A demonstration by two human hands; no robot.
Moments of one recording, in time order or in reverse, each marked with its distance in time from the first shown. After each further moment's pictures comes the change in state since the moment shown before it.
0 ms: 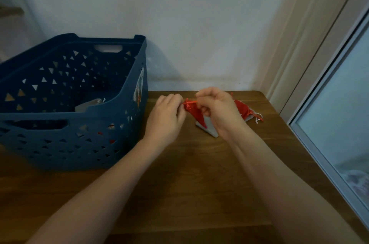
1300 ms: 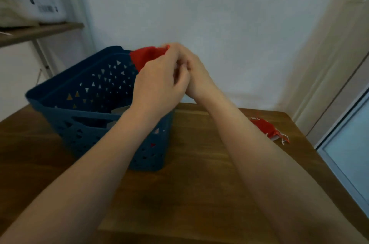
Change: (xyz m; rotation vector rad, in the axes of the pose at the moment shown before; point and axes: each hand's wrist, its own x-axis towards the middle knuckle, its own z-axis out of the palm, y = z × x) left_hand 0.022 0.004 -0.135 -0.028 0.356 0.071; right_hand 0.020 -0.077 0.126 -0.227 -0.416 -0.463
